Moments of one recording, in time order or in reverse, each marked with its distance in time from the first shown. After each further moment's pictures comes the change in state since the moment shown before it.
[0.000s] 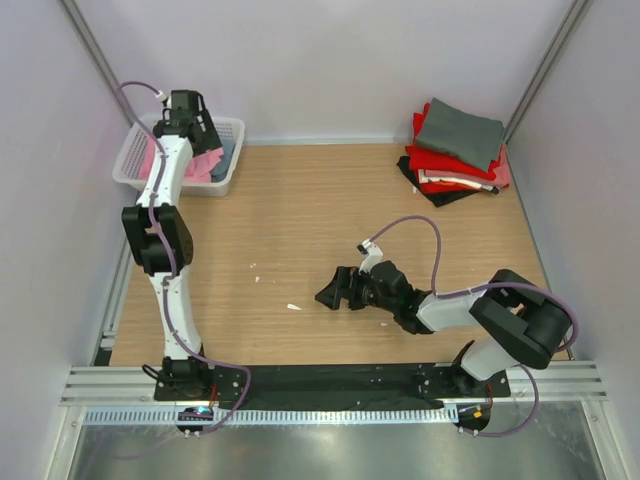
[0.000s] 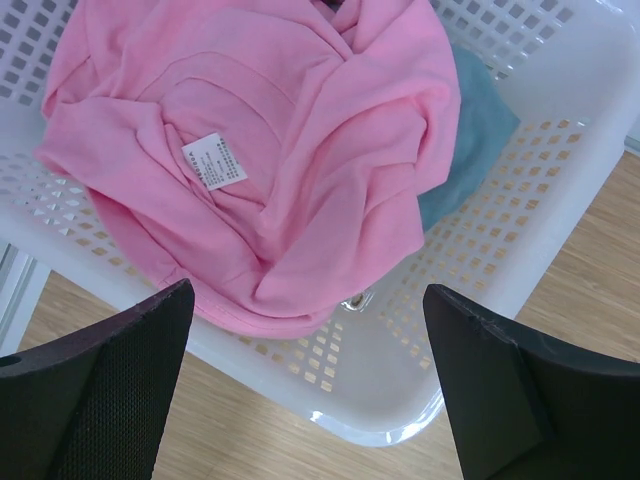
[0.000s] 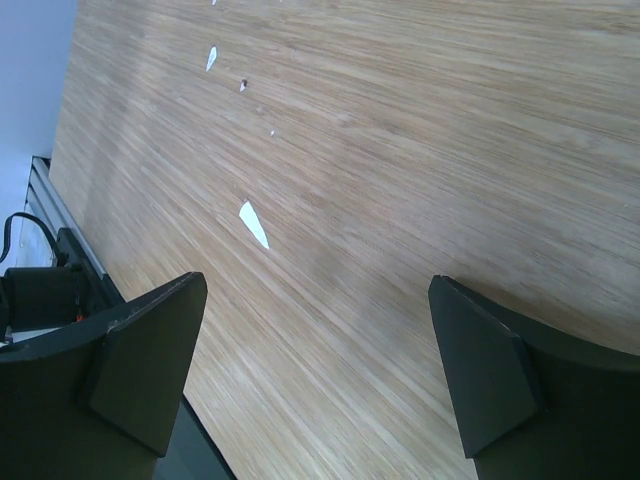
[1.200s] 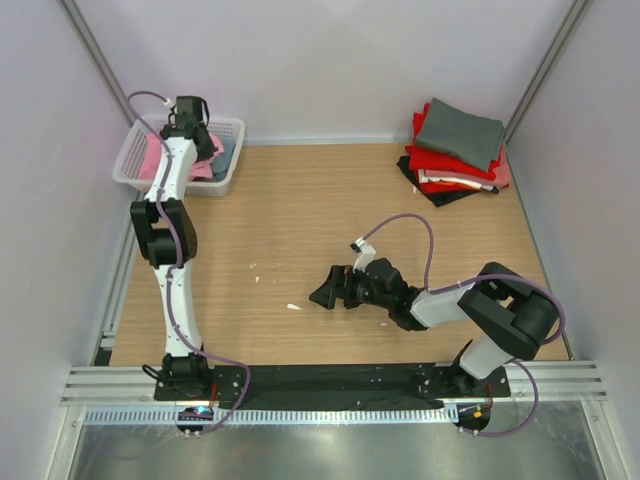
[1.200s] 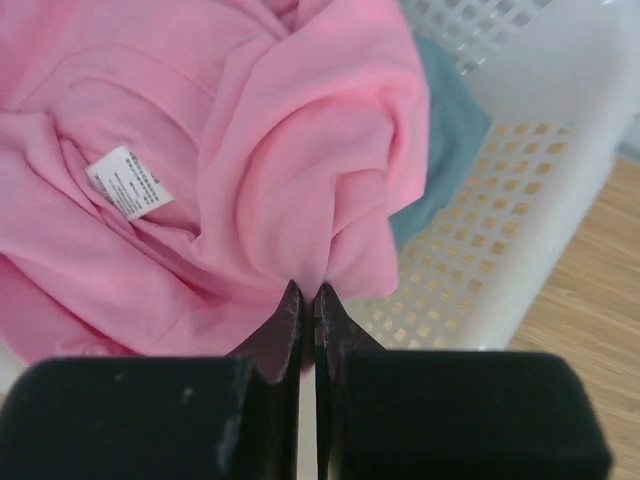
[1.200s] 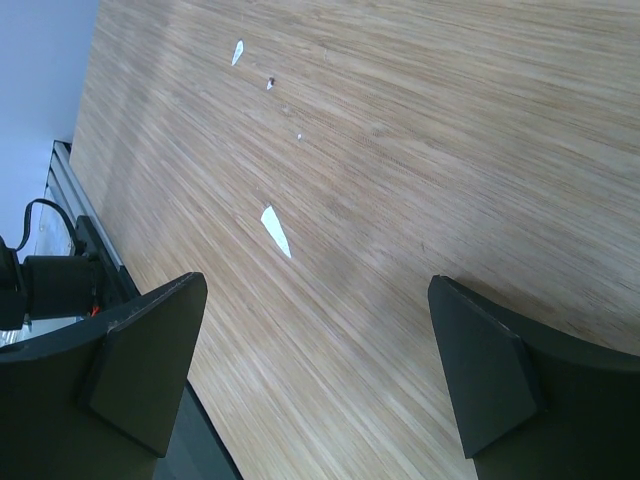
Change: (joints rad) left arm 0.014 0.129 0.056 0.037 0.114 -0.031; right arm 0.000 0.064 0.034 0.043 -0.055 -0.002
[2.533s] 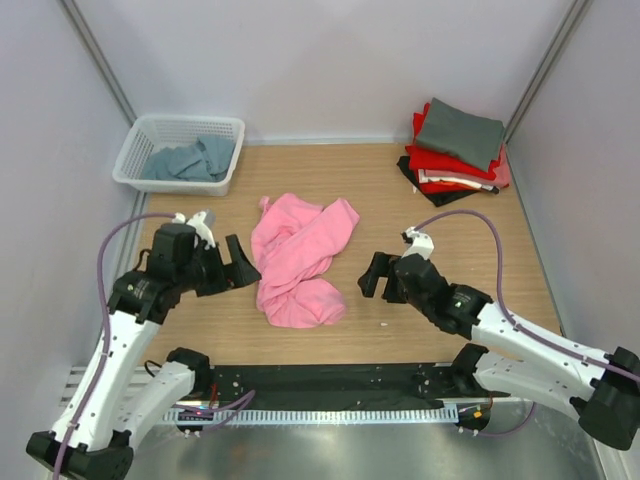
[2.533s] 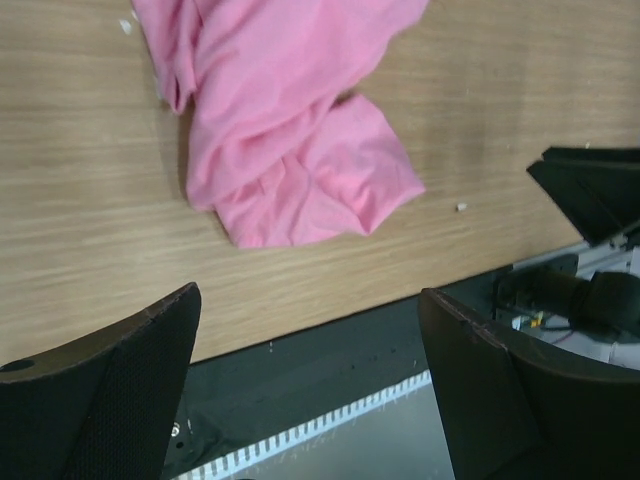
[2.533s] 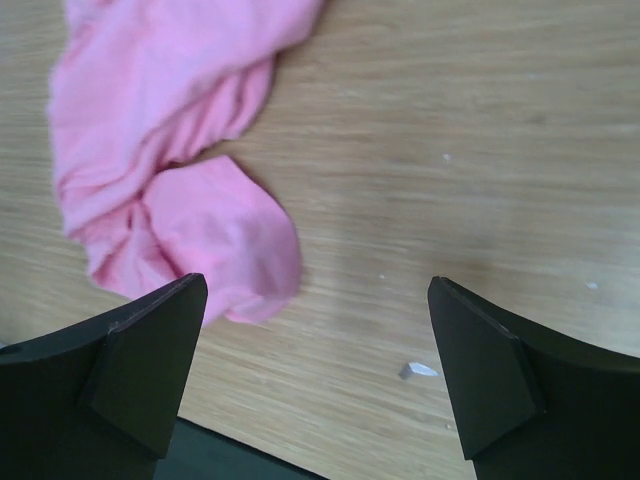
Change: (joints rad) left arm -0.308 -1.551 -1.286 -0.237 0.436 -0.192; right arm 0.000 -0.702 0.163 -1.056 0.464 0.010
